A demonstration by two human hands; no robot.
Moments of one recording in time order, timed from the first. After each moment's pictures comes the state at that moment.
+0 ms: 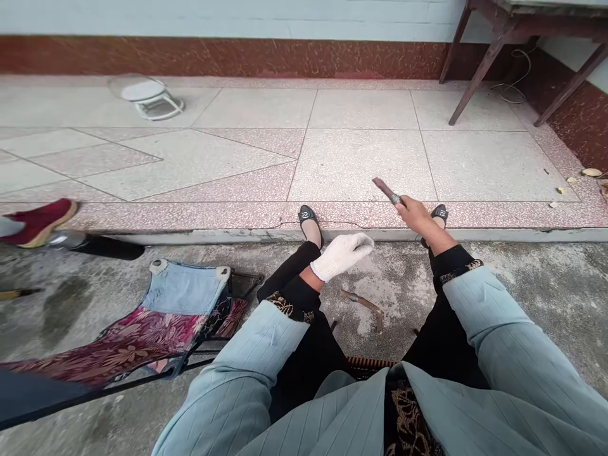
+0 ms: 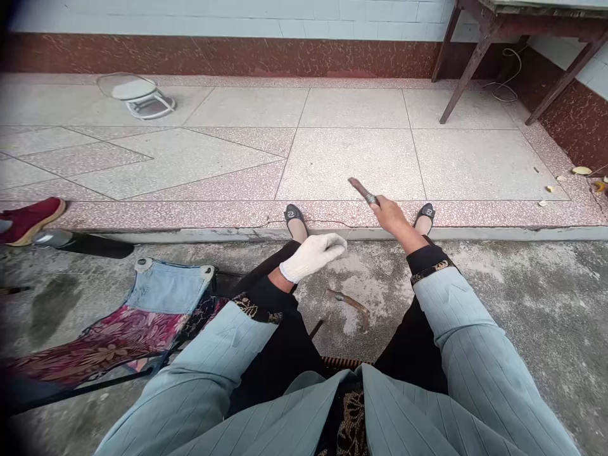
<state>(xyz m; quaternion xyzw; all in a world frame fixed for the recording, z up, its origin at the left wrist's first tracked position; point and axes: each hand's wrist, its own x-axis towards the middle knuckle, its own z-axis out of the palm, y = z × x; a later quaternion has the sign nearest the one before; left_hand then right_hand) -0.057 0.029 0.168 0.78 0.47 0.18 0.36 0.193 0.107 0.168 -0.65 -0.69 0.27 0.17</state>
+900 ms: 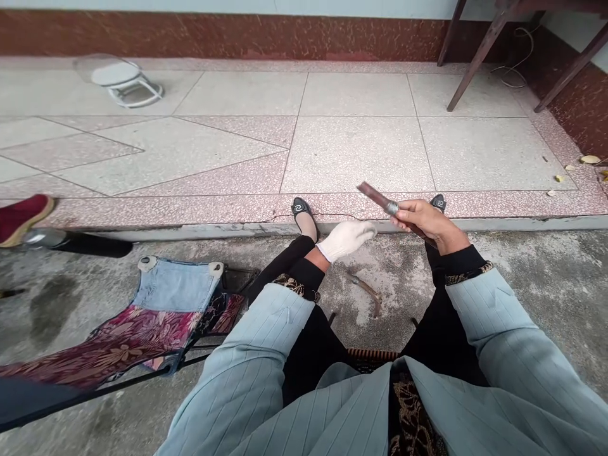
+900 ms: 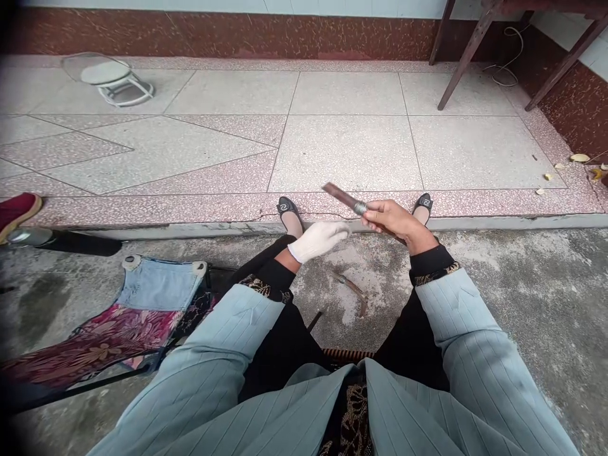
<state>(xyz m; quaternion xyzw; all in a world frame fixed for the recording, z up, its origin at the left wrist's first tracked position) -0.043 0.063 0.142 0.86 0.43 0.08 0.26 0.209 0.060 0.191 -0.39 -0.58 0.65 0.30</state>
